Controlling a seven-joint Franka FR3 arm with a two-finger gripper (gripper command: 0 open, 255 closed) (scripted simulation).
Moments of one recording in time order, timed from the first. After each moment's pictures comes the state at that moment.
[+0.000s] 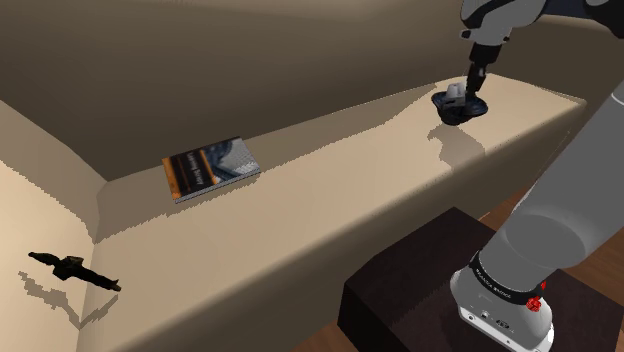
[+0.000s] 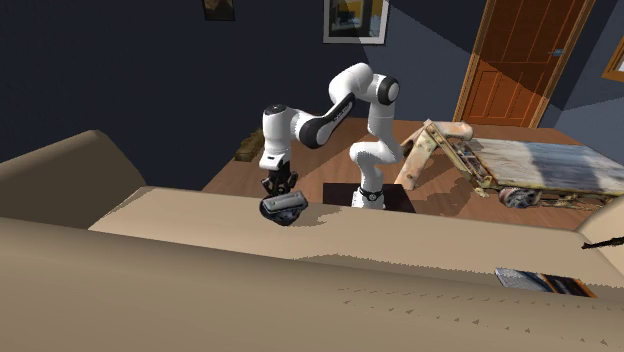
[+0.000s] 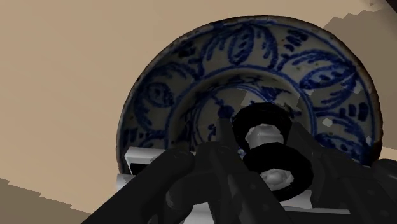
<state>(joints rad) -0.04 -0.02 -0.81 -1.97 -0.06 1.94 -1.35</state>
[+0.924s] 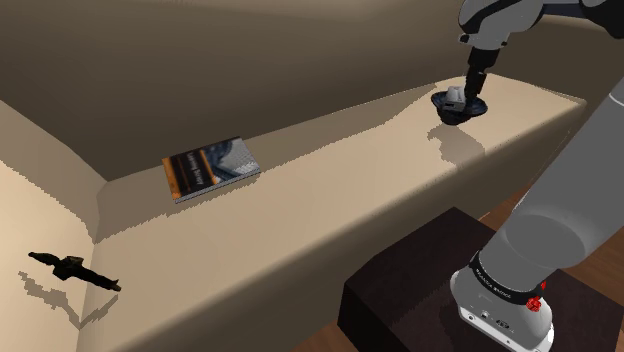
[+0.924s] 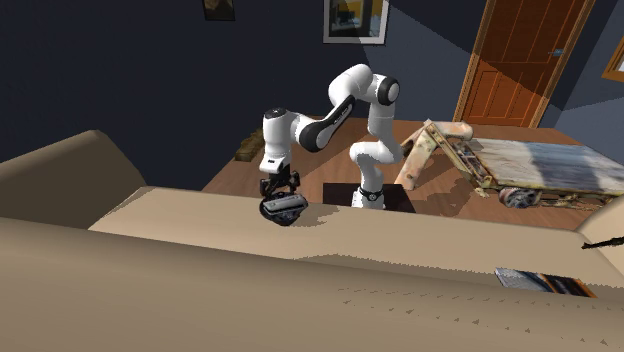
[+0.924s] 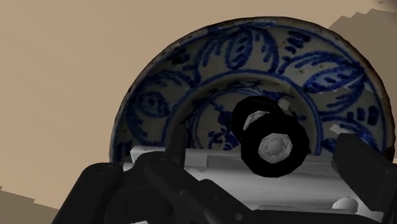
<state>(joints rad) -0.04 -0.01 -0.81 -1.99 -0.05 1.97 -1.36</state>
